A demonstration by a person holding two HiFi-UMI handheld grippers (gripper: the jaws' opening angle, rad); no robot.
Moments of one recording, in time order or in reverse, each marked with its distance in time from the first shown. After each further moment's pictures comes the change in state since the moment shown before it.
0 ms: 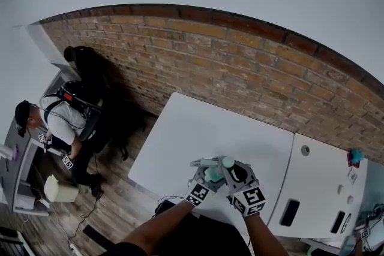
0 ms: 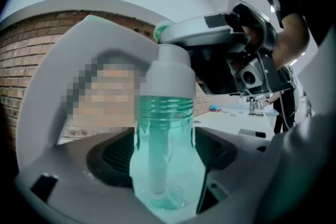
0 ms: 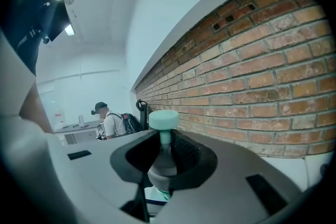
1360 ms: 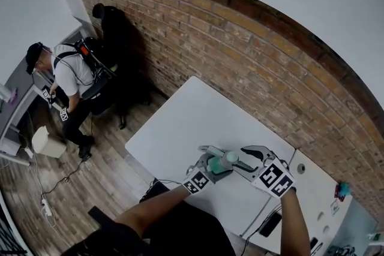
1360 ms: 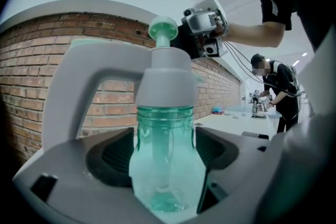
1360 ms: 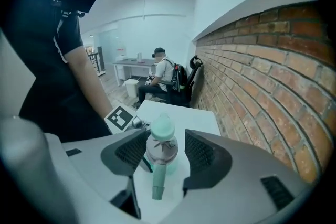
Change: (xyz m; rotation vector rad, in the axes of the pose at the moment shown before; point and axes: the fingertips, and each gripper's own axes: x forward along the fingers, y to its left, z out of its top) left arm 0.004 0.002 0.003 -0.009 -0.029 0.031; right arm -0.010 0.011 0.017 -0.616 0.584 0.536
